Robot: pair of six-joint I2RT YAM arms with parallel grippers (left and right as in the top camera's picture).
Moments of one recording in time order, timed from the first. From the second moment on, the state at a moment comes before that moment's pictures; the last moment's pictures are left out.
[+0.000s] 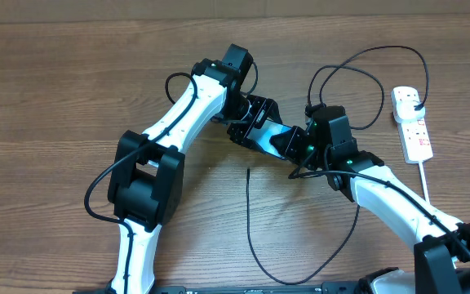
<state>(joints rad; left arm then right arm) -0.46 2.21 1.82 -1.03 0.71 -1.47 0.35 1.51 0.76 -0.05 -0.39 0.86</state>
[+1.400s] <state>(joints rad) -0.35 1.85 1.84 -1.08 0.36 -1.19 0.16 1.51 0.76 0.33 -0.82 1.90</state>
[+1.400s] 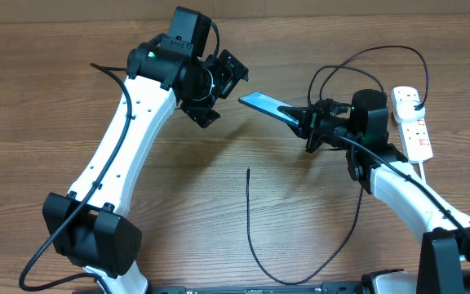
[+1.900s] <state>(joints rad) -0.35 1.85 1.84 -1.06 0.35 -1.28 0.16 1.51 0.76 0.52 -0.95 2.09</state>
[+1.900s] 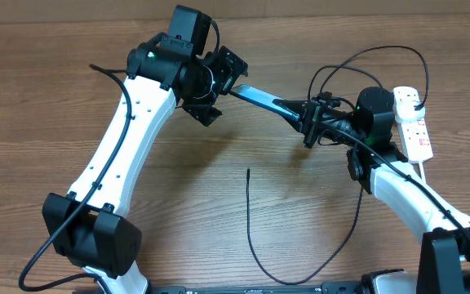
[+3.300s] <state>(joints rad) -0.44 1.93 1.84 -0.94 0.40 -1.45 0.20 1.52 0.76 0.54 -0.88 2.09</state>
